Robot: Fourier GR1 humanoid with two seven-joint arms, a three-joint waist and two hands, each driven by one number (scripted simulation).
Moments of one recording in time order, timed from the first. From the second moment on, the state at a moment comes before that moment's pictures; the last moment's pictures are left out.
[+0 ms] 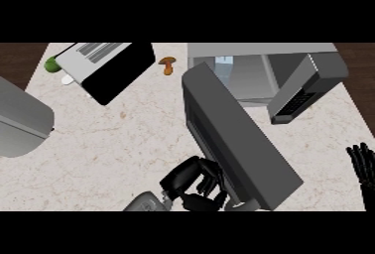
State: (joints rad) left arm -0.29 0.01 -0.68 -1.15 -0.08 -0.04 -0.21; right arm 0.18 -0.24 -0.31 -1.36 0.04 0.35 -0.79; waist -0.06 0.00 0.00
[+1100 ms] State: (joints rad) left arm -0.58 0.01 -0.92 -1.00 0.35 0.51 -0.30; right arm 0.13 -0.36 -0.26 -1.64 -0.18 0.47 -0.62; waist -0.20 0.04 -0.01
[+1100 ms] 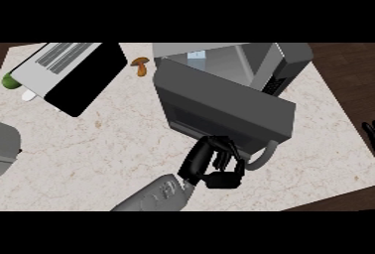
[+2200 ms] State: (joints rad) left arm -0.84 0.00 -0.75 -0.84 0.71 0.56 -0.42; right arm 0.03 -0.49 -0.28 -1.71 -0.34 0.56 -0.48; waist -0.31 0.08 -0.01
